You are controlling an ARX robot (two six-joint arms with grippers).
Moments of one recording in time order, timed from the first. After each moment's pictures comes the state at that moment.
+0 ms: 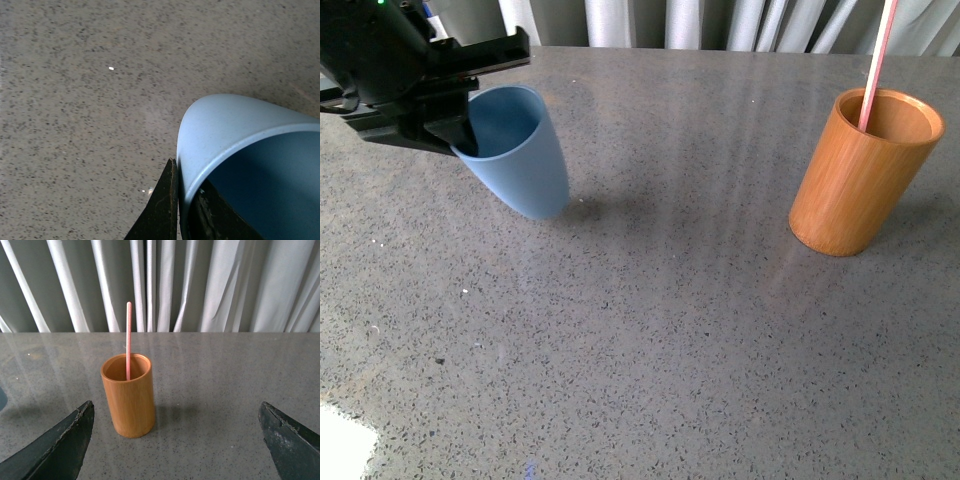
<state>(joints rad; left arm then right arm) -0.25 1.97 1.35 -0.46 0.09 -0.36 0.00 0.00 0.02 0.00 0.00 0.00</state>
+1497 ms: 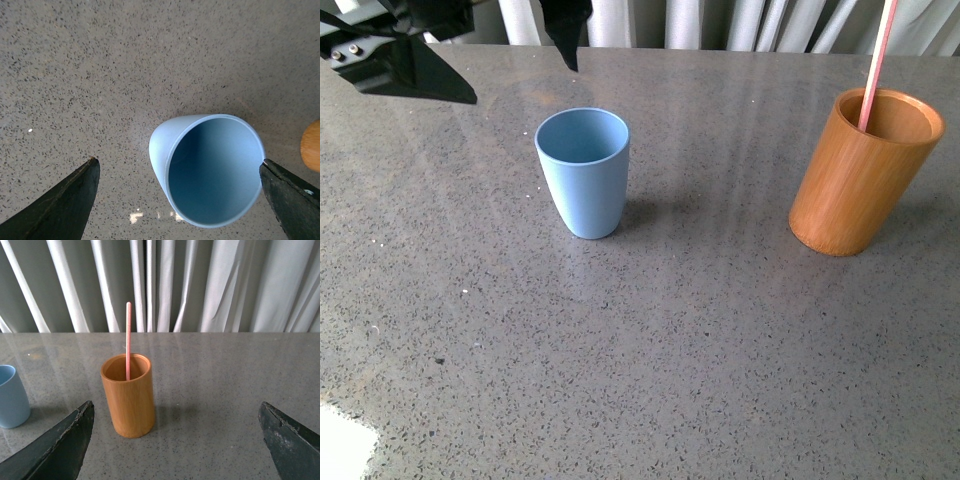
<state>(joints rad) -0.30 1.89 1.36 -0.36 0.10 -0.44 0.00 0.00 0.02 0.00 0.00 0.00</state>
